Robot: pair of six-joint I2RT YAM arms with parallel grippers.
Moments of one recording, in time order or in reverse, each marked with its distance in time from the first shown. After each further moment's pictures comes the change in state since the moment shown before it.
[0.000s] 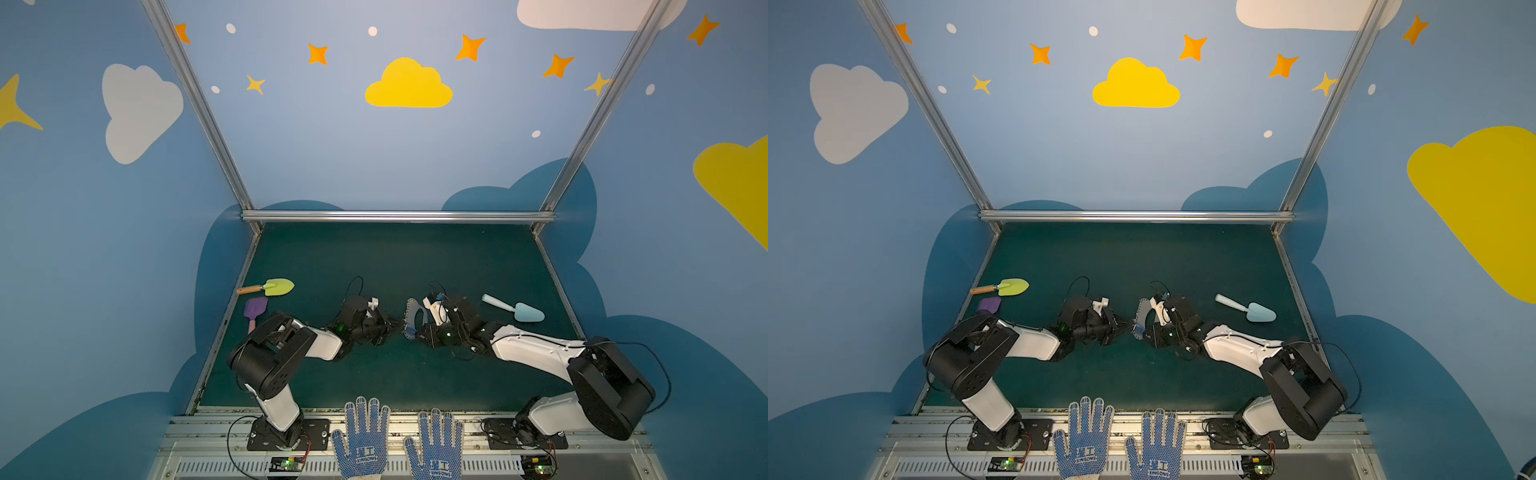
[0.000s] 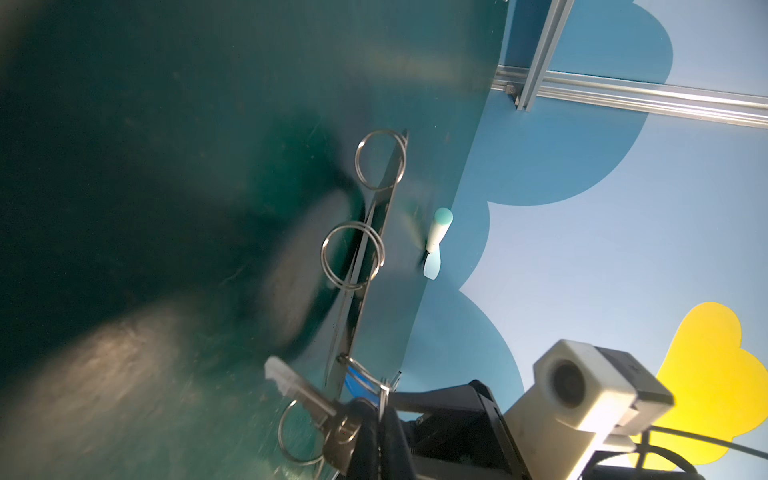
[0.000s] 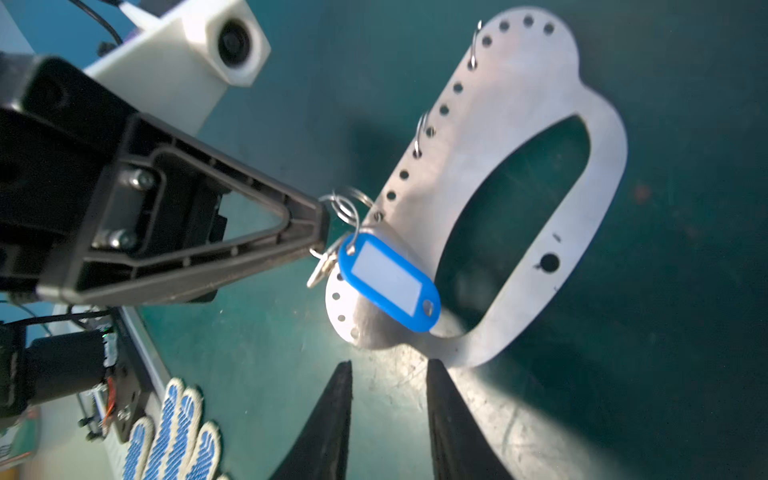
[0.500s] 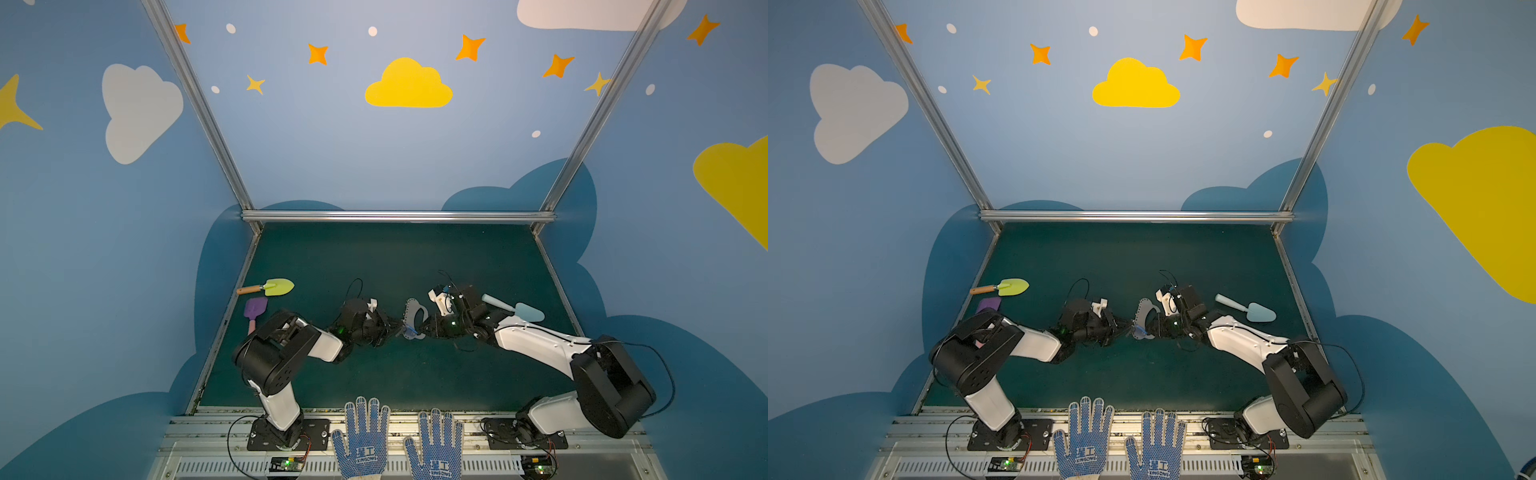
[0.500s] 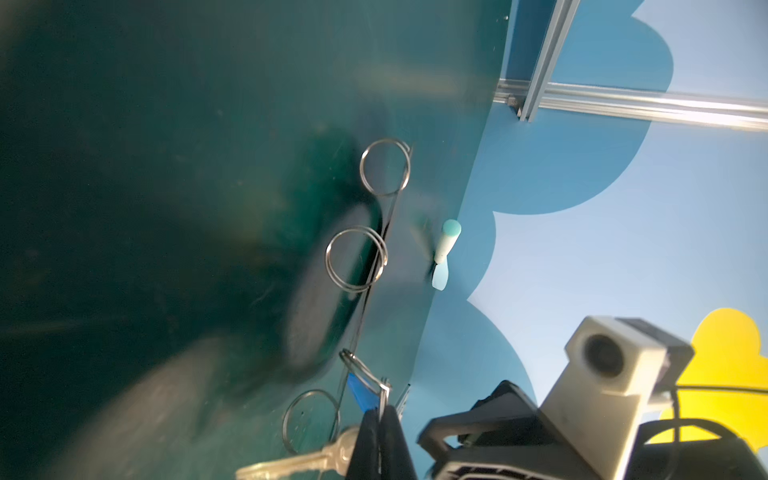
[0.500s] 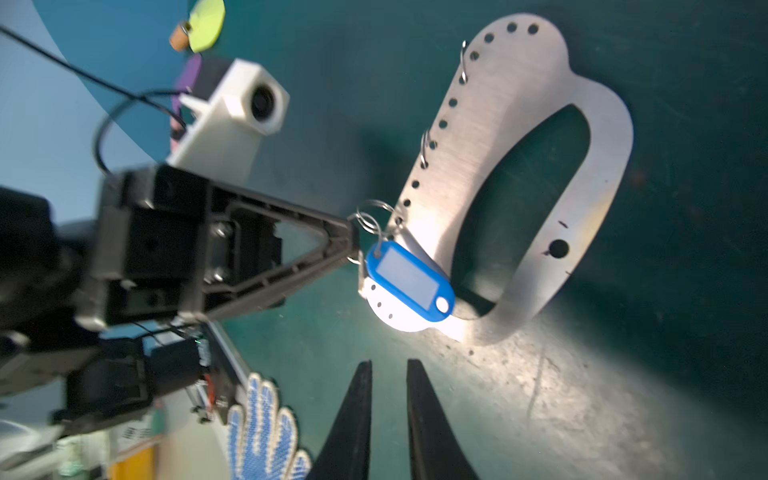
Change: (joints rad) left arm -0.005 0.033 -0.020 0.057 -0.037 0.013; right arm -0.088 0.002 0.074 -0.122 -0.149 0.102
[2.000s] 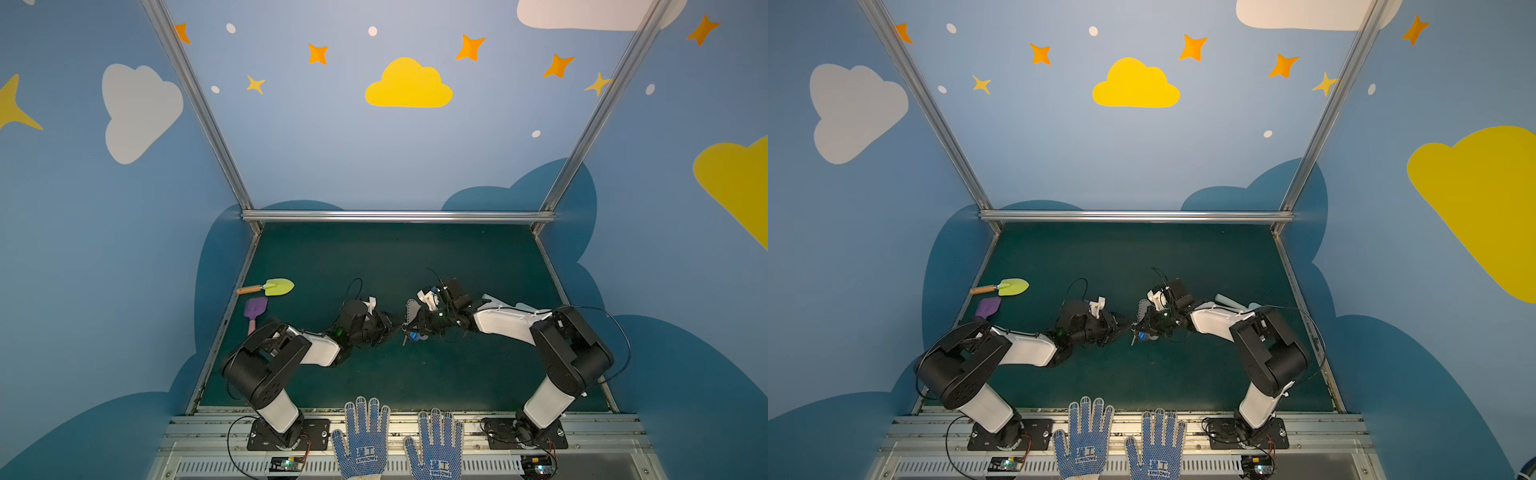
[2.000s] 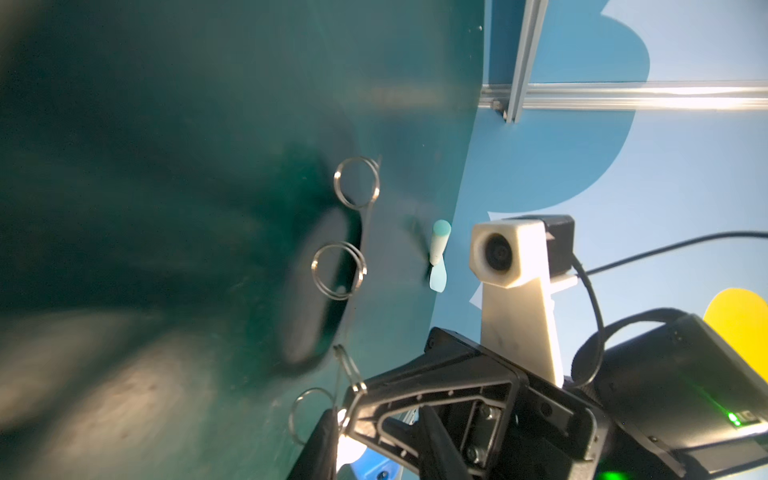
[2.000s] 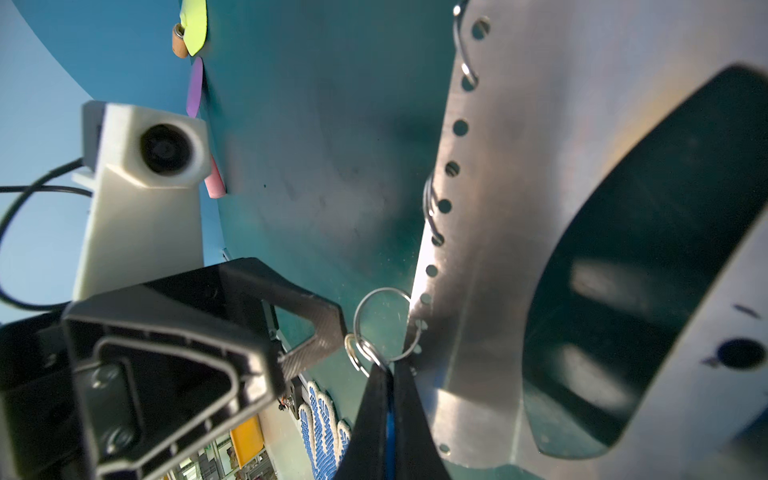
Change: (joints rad) left arm -0.031 -0.093 -0.018 -0.060 -0.079 0.074; right arm -0.031 0.262 0.136 0.062 -0.206 0.197
